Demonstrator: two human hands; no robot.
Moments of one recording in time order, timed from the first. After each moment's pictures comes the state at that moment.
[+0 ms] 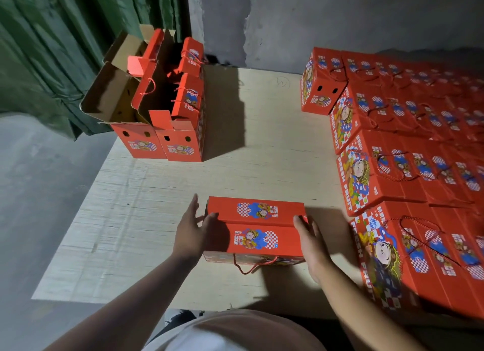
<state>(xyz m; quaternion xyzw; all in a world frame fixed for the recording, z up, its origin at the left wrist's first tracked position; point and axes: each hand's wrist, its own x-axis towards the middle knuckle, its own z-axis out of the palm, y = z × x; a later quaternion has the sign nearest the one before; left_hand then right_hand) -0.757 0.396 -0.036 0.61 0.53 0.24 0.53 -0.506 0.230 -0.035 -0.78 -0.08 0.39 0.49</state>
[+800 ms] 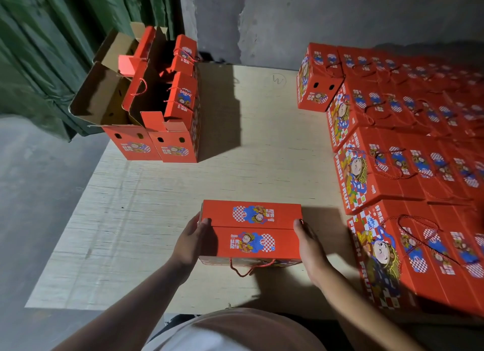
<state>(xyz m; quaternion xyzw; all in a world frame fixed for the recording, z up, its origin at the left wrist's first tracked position) -0.760 0.392 -0.051 0.51 0.48 0.18 0.69 -0.510 0.230 -0.030 -0.76 -0.08 0.40 0.51</state>
